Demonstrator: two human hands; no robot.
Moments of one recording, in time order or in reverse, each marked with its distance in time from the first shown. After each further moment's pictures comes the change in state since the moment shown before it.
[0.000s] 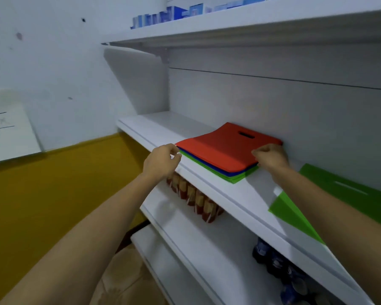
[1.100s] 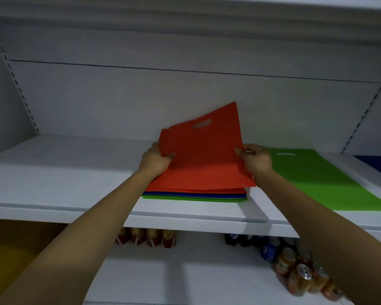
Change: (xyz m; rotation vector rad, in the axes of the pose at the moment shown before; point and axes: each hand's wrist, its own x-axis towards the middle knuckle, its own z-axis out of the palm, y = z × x) left_hand 0.228 -0.005 0.123 -0.432 -0.590 0.325; right_hand 0.011 -0.031 0.070 0.192 0.701 0.291
